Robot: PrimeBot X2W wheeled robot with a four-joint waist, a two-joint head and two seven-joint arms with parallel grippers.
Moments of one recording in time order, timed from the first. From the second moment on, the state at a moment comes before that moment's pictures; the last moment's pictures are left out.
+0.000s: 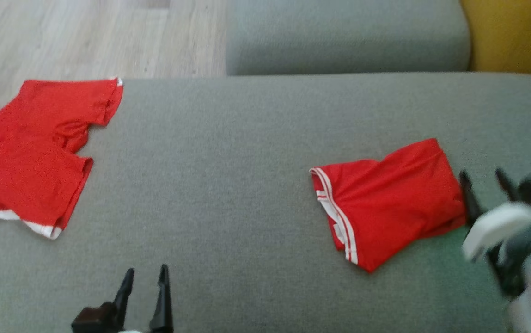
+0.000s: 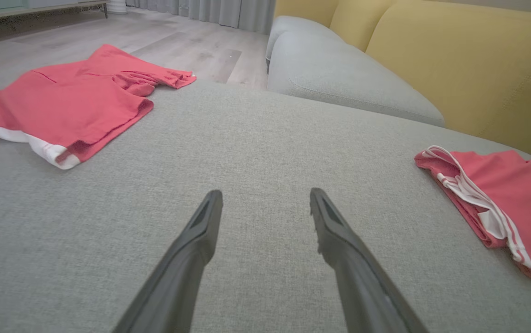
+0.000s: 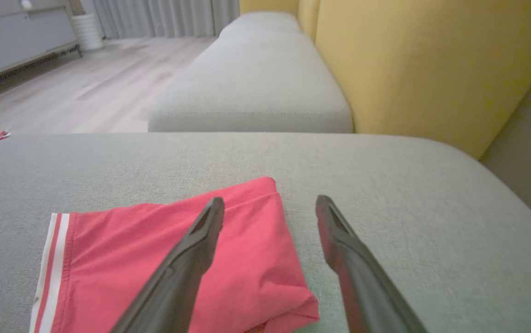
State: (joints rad) left arm 0.24 0.06 -0.19 0.13 -0.26 0.07 -0.25; right arm -0.15 -0.15 -0.09 0.35 0.11 0.13 0.06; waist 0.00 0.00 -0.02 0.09
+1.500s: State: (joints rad) left arm -0.01 0.05 -0.22 0.06 -0.15 -0.01 -0.25; right arm -0.91 -0.42 -0.66 0.78 -0.39 0.13 0.05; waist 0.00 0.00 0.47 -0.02
